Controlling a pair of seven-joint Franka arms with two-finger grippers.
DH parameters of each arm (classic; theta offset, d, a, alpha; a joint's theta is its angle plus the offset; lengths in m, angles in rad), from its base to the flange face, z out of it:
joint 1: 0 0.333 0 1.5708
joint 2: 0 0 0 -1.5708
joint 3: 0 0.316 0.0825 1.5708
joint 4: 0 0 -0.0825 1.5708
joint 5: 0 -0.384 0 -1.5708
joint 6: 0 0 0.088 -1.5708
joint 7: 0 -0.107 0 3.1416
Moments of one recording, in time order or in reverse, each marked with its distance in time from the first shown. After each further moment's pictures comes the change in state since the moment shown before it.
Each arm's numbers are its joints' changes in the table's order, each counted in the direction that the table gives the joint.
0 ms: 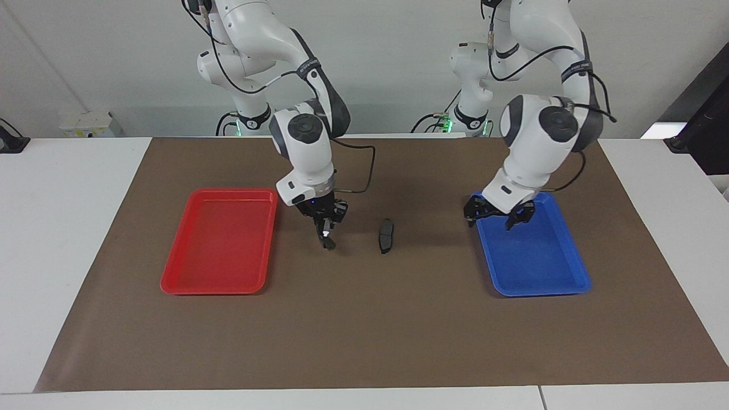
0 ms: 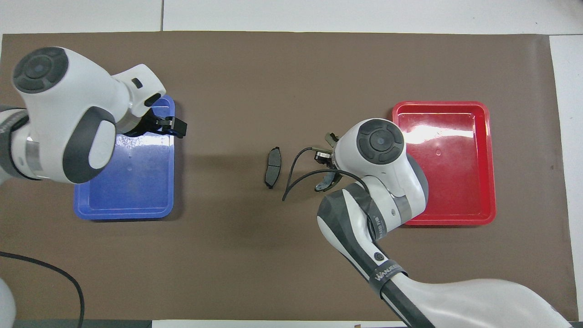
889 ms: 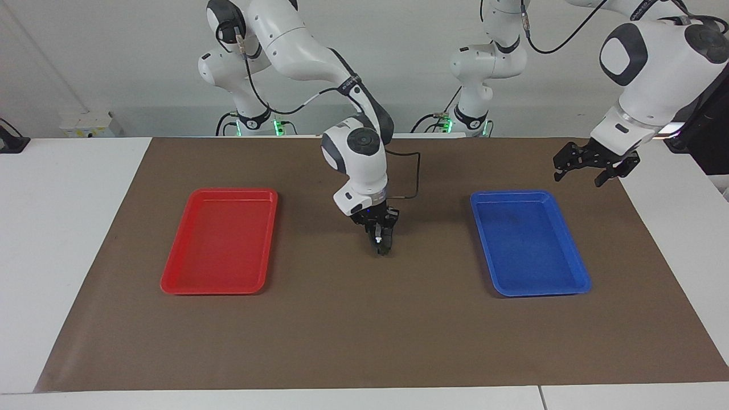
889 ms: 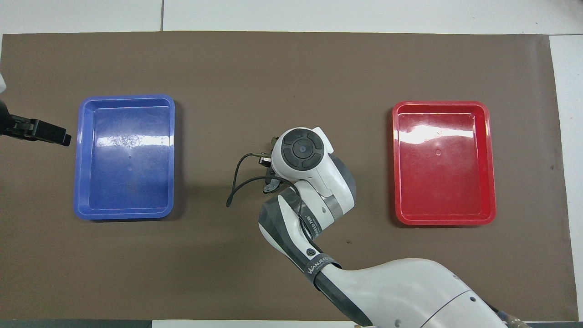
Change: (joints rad) left arm 0.225 0.155 0.002 0.097 -0.029 -0.275 -0.261; right arm 0.118 -0.202 0.013 0.189 -0.036 0.053 -0.022
